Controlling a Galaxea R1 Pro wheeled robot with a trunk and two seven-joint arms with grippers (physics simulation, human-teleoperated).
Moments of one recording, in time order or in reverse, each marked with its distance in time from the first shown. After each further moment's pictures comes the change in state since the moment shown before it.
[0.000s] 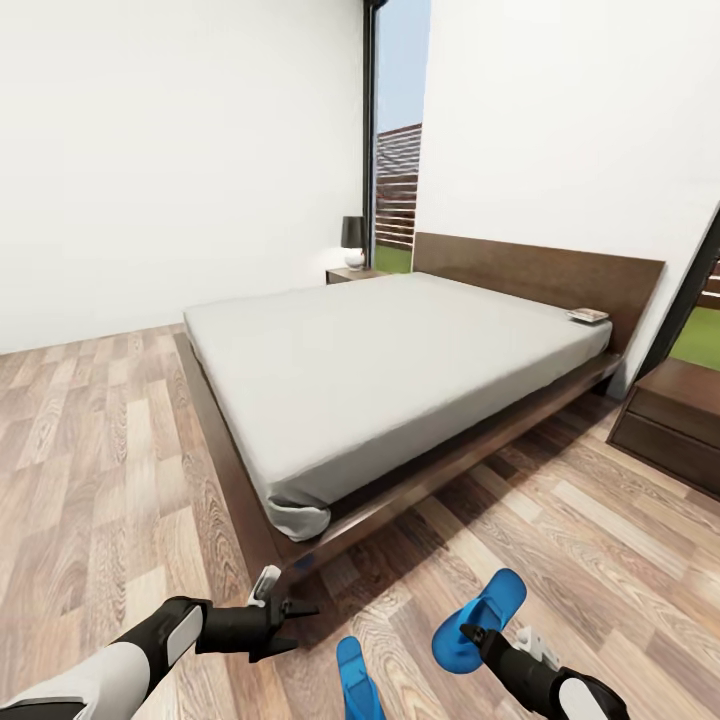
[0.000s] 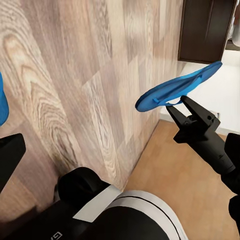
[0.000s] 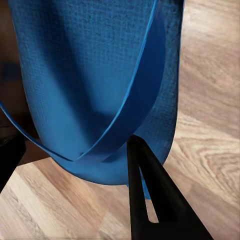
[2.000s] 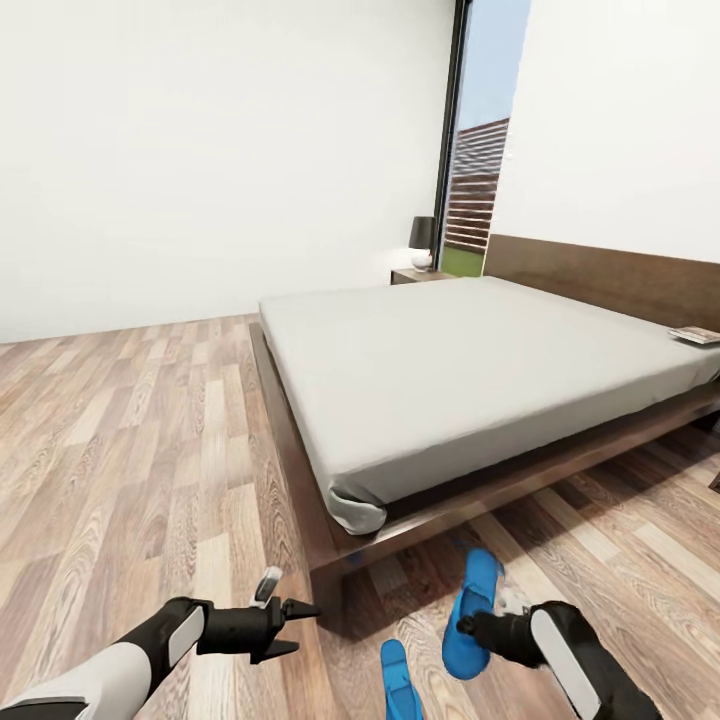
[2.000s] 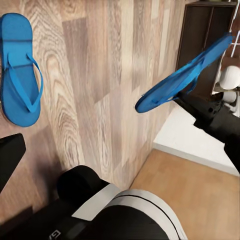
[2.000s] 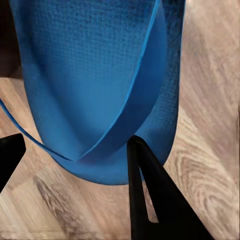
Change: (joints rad) left arm 0.000 -0.004 0.000 0.004 0.001 0.005 0.004; right arm -0.162 0.003 0.047 -0.013 0.357 0.338 -0.090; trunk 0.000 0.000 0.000
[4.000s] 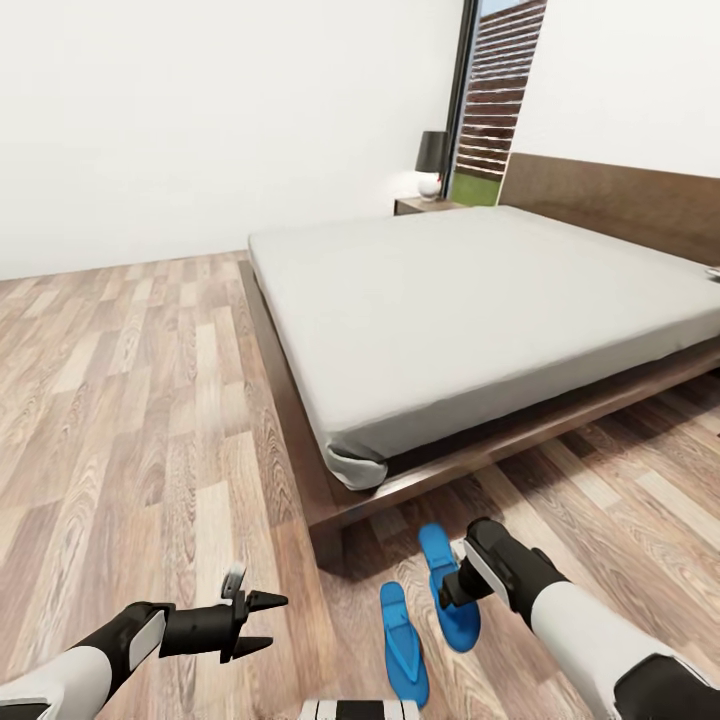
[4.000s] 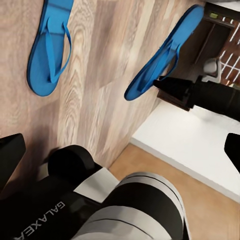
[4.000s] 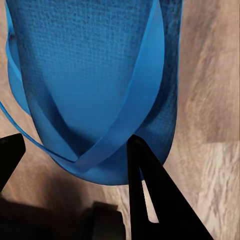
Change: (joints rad) left arm 0.000 0.107 0.000 0.020 0.002 0.066 -0.181; right arm -0.458 0.079 0.412 0.516 0.387 0.118 0.220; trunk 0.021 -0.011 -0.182
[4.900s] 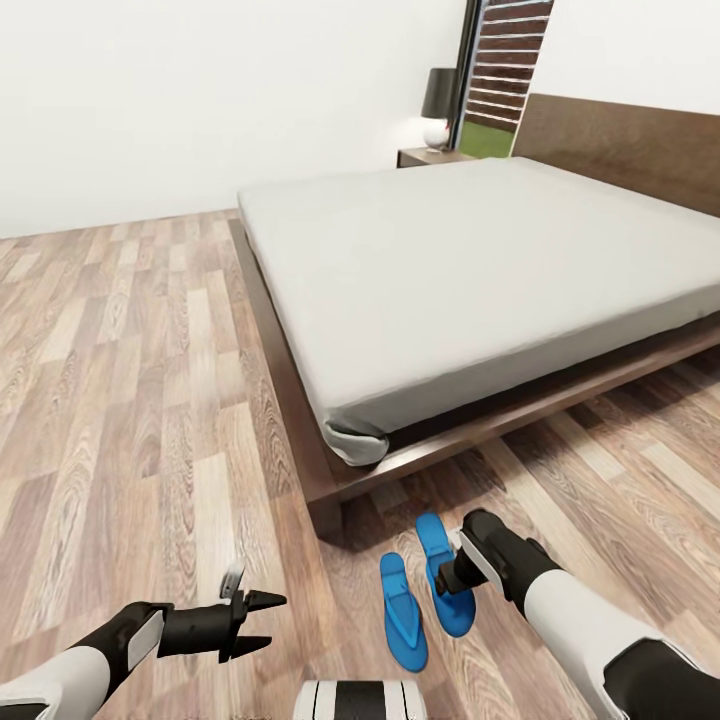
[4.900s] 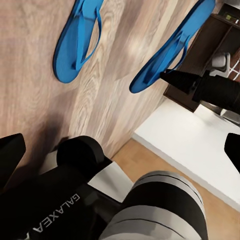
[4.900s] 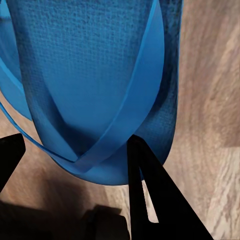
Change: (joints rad) left arm 0.000 0.005 0.000 0.000 0.002 0.000 -0.002; right arm -0.038 0.017 0.000 0.032 0.003 -0.031 -0.013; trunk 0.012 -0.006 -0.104
